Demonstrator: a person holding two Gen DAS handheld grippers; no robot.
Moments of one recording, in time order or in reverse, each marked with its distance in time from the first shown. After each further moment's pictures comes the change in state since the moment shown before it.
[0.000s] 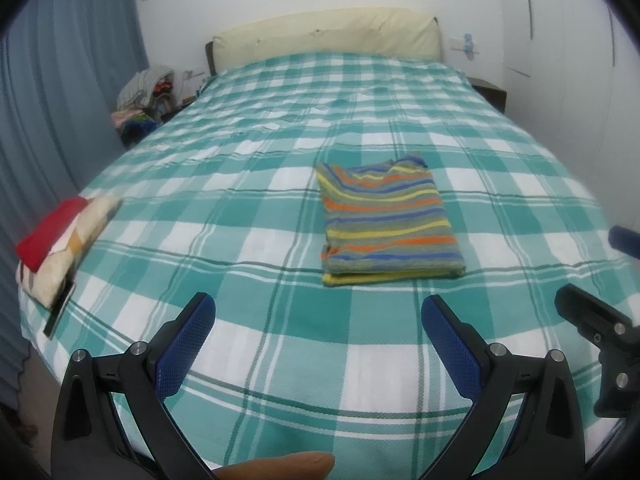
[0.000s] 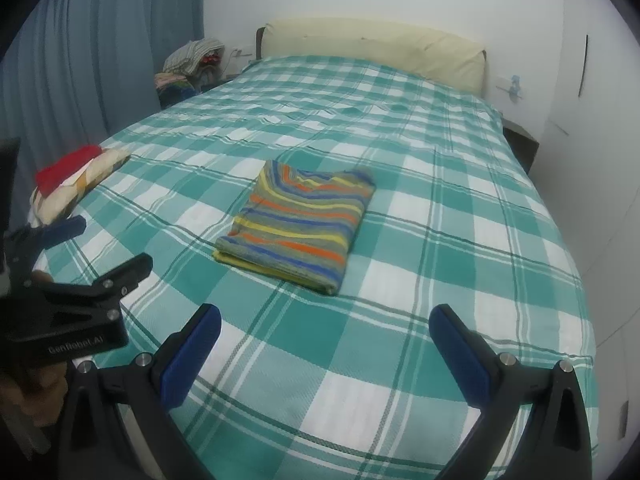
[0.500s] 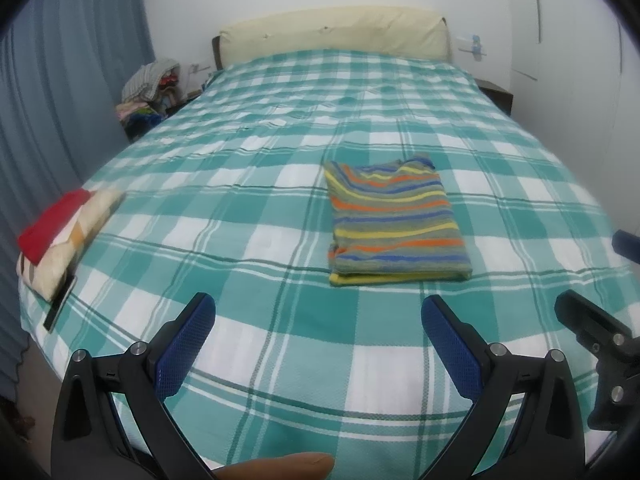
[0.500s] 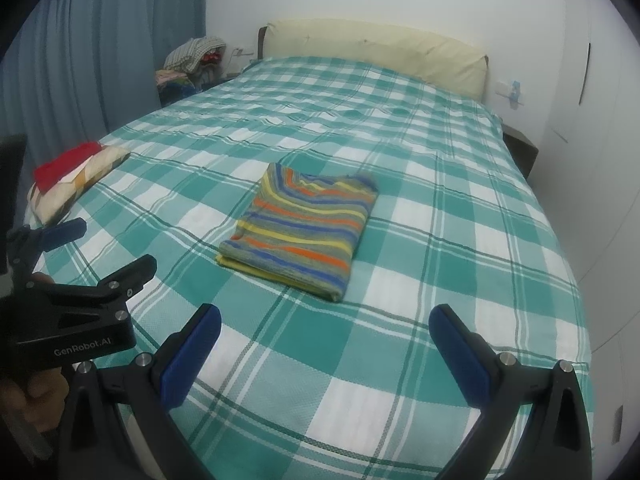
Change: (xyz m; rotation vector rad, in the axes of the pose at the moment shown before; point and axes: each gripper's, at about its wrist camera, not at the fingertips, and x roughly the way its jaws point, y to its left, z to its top) left arm -0.002 0.006 0.001 -0.022 0.004 0.017; right arm 0.001 0.010 0.006 -0.015 0.000 -0.016
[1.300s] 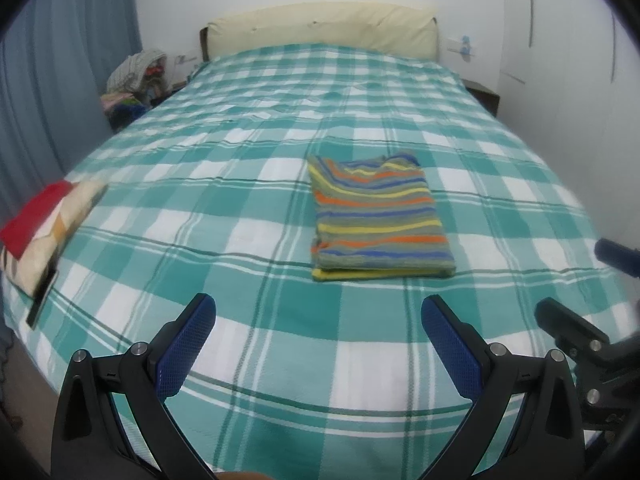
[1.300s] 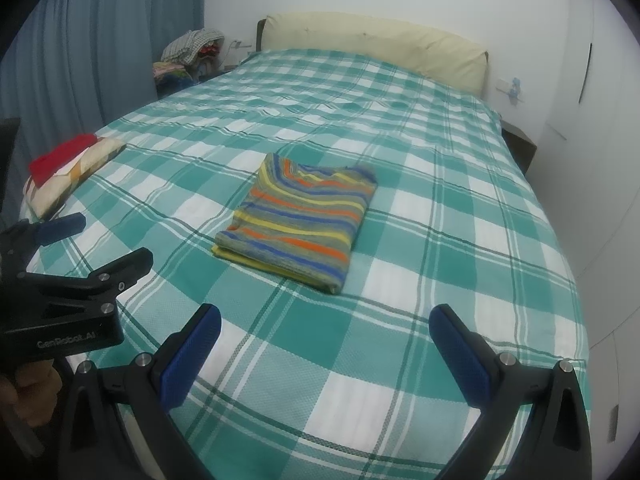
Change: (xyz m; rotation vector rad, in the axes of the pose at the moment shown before) left arm 0.000 0.006 -0.001 -0.024 0.025 -0.085; right arm 0.005 0.002 -0.005 -0.001 0.026 -0.014
